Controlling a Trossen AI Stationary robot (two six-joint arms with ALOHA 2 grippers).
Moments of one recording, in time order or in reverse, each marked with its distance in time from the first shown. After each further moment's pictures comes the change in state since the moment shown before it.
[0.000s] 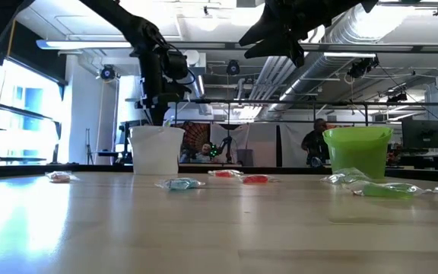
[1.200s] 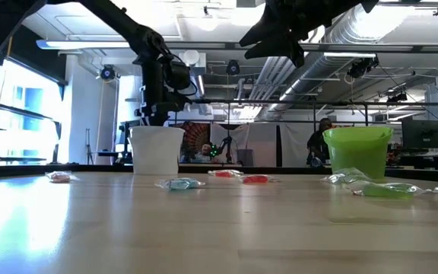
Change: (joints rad) left arm -0.007 0.059 -0.002 -0.028 -0.007 0.002; right arm 0.000 0.000 0.000 -0.008 -0.012 -0.015
